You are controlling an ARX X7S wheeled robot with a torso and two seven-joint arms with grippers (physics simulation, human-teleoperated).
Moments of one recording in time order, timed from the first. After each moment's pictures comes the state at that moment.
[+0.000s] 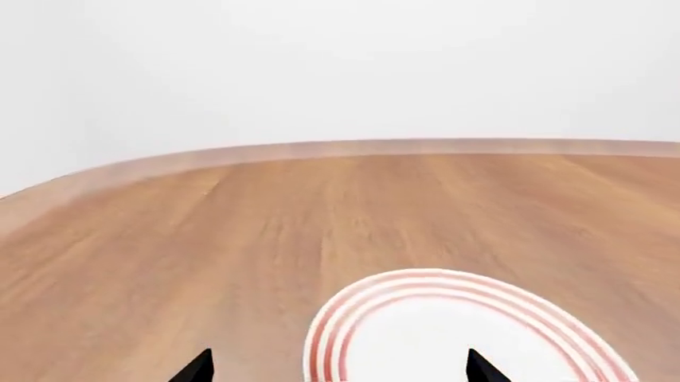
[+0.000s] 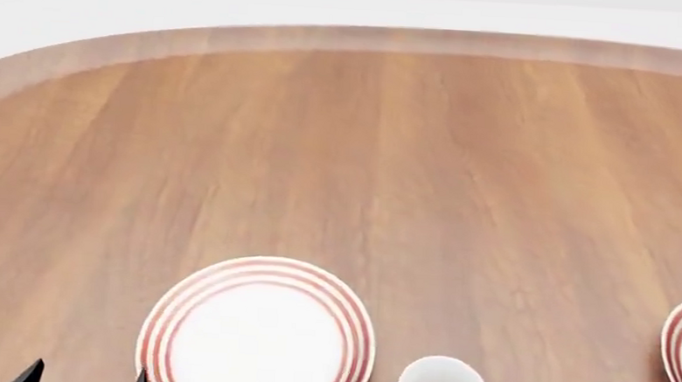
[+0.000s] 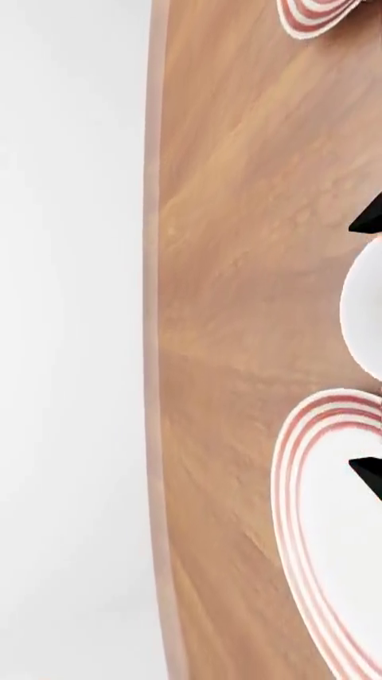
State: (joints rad) left arm -0.01 -0.11 0.13 -0.01 -0.11 0.01 -0.12; right arm 0.01 0.10 -0.13 0.02 0.11 -0.03 0.10
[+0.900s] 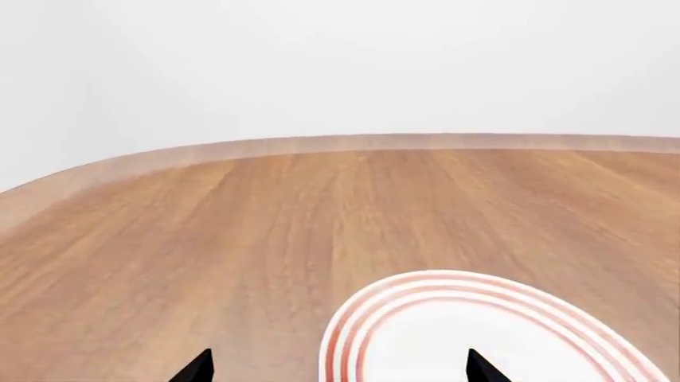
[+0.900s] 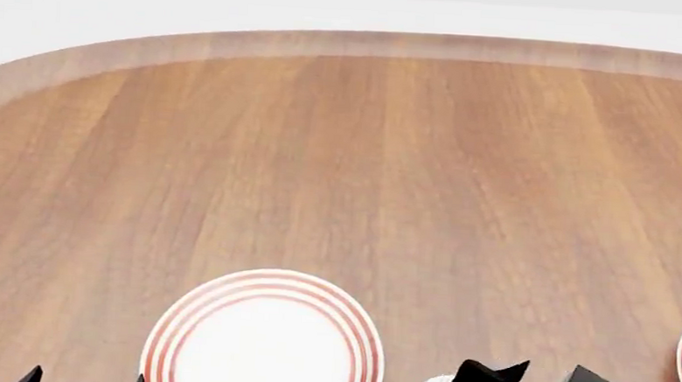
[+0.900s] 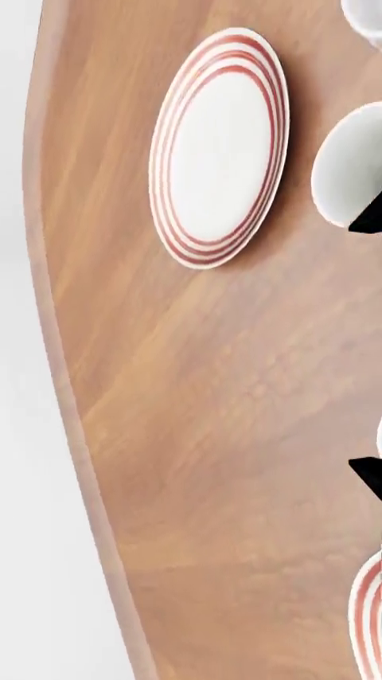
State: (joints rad) left arm -0.01 -0.14 0.16 -0.03 -0.14 0.01 -0.16; right arm 0.21 0.02 0.11 -0.65 0.45 1.06 0.77
